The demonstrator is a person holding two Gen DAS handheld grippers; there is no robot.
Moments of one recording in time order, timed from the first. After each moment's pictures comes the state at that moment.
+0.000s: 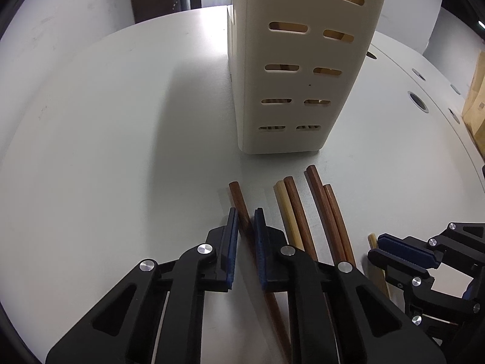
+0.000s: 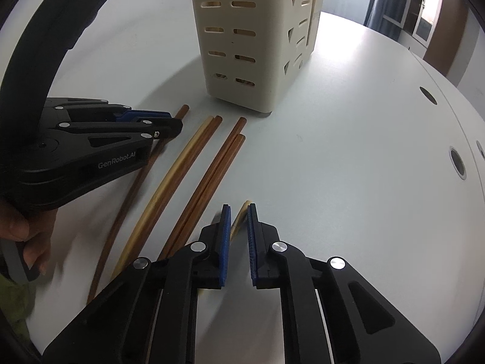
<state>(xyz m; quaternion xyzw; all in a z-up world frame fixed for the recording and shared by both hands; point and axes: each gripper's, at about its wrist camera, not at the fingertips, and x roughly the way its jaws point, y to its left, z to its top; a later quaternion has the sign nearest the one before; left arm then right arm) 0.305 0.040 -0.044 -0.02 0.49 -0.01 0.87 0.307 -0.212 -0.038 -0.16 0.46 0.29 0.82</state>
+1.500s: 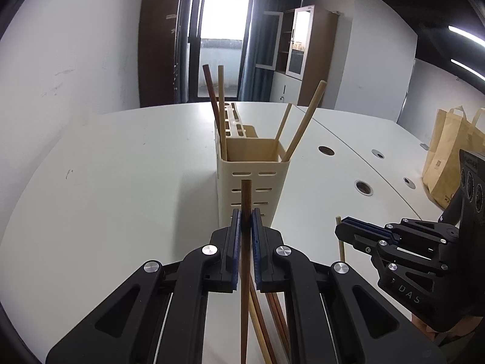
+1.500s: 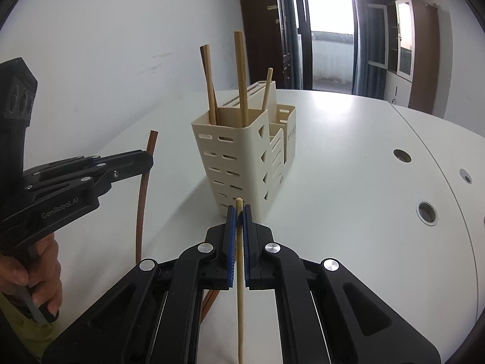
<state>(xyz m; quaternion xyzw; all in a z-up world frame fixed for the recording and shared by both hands) 0.246 0.016 0.099 -0.04 0.31 -0.02 0.95 0.297 -0.257 0.087 -0.05 0.31 0.33 0.89</state>
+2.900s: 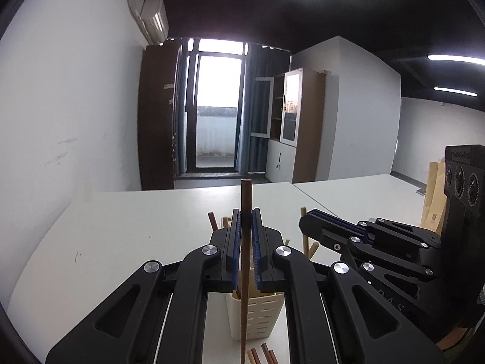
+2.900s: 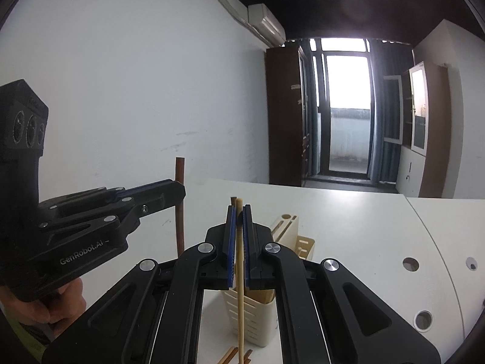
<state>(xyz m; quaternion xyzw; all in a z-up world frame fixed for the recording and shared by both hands) 0.265 0.019 0.192 -0.02 0.14 -0.03 0.99 0.332 -0.229 0.192 -0.01 0.12 0.39 0.91</state>
